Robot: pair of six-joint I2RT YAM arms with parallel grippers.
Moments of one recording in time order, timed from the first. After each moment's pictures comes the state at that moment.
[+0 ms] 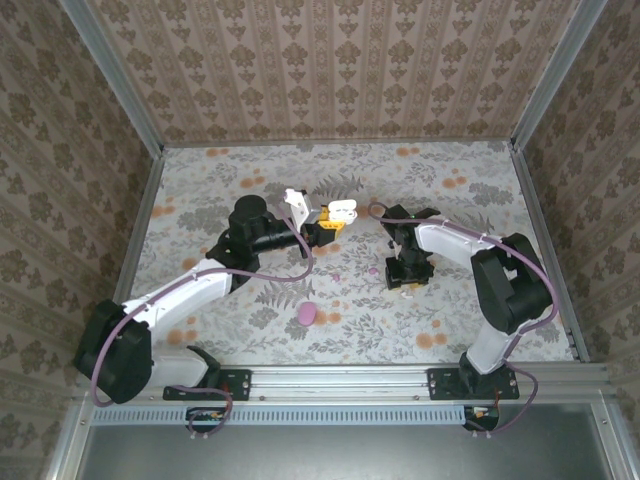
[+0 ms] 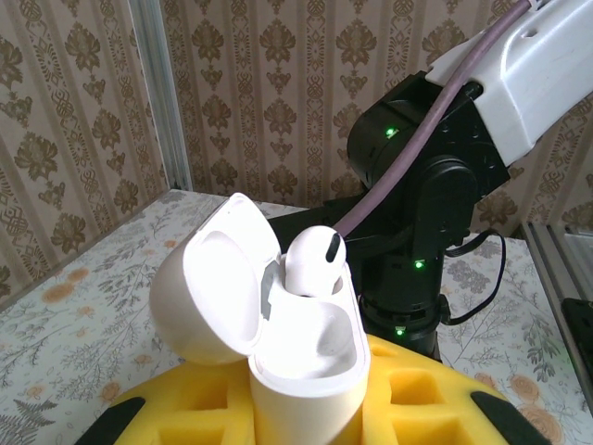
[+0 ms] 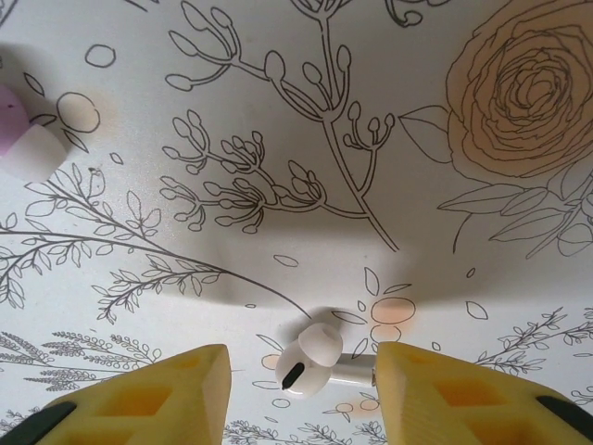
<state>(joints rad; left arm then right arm) -0.66 1.28 0.79 0.42 0.68 0.06 0.43 1.73 1.07 -0.98 -0.03 0.35</state>
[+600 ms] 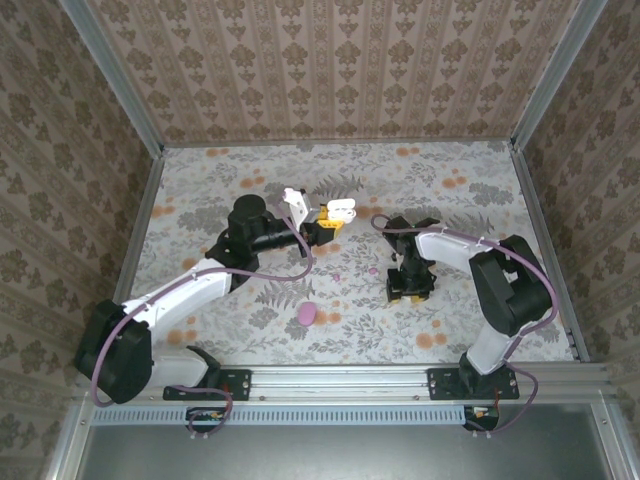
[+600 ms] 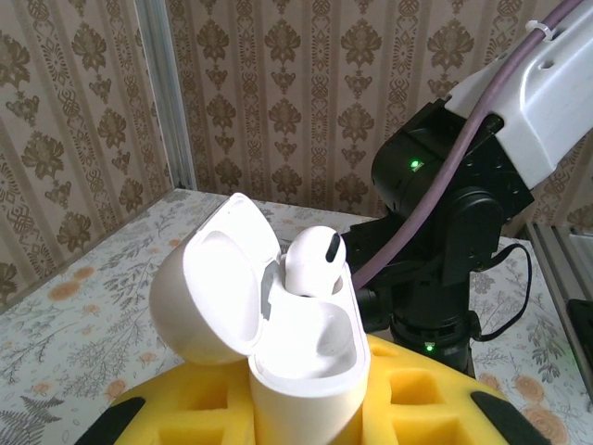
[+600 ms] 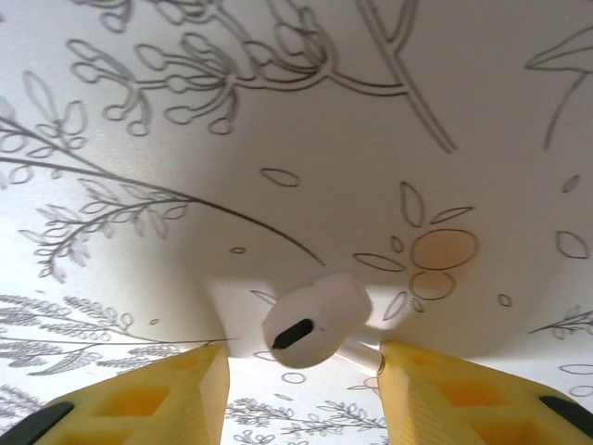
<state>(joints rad) -0.66 1.28 0.79 0.42 0.68 0.06 0.44 1.71 0.98 -0.96 -0.12 0.42</state>
